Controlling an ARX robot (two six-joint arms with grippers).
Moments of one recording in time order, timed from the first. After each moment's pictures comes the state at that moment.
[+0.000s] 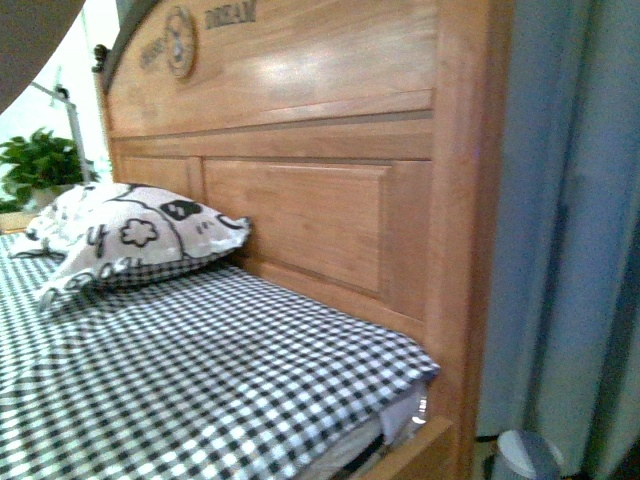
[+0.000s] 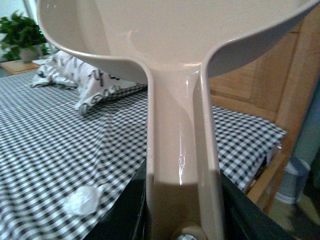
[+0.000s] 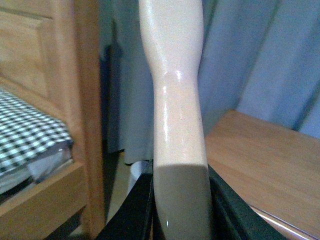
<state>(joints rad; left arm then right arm) 0.04 0.20 0.25 0.01 0.19 0.05 0.70 0.35 0.20 0.20 0.86 -0.12</state>
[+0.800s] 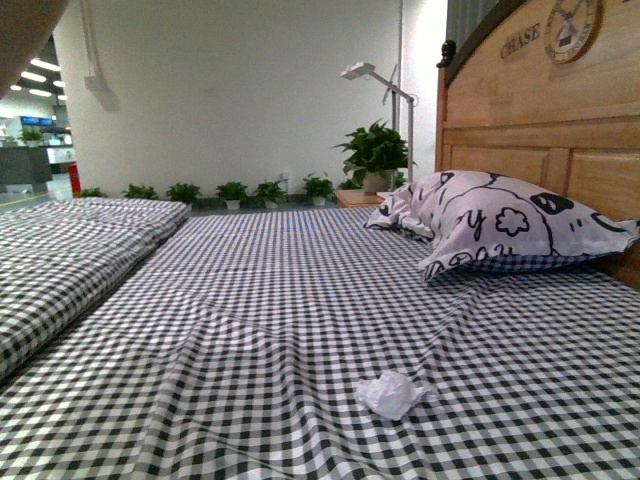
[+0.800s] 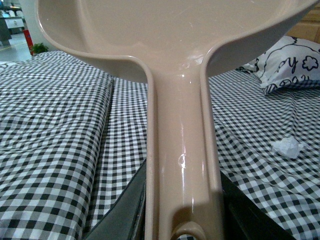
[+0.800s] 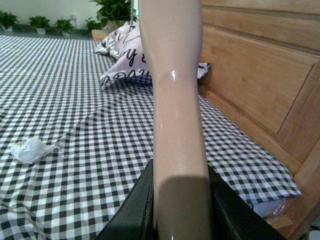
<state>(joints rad) 0.04 0.19 0.24 0.01 0.18 0.05 0.70 0.35 0.19 0.20 0.85 -0.12</state>
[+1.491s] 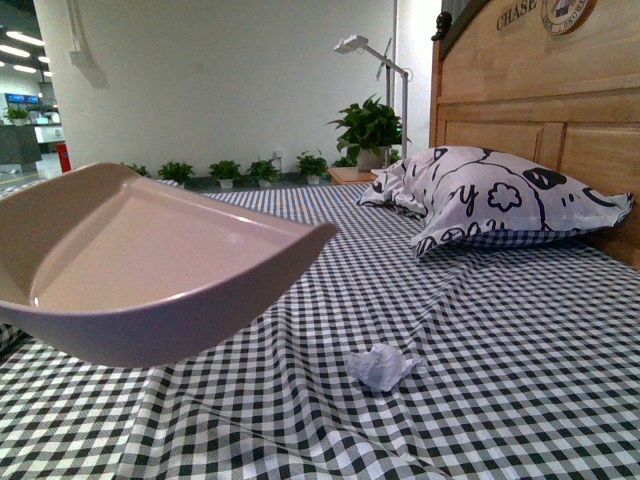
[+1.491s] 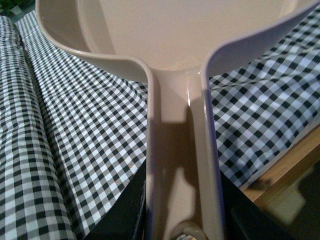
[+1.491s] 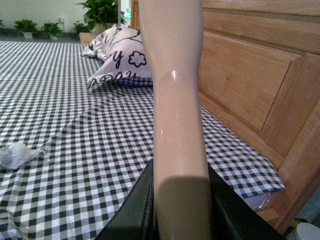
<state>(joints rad) 0.13 0.88 0.50 -0.05 0.48 0.65 0.70 0.35 0.19 0.20 0.86 -0.12</state>
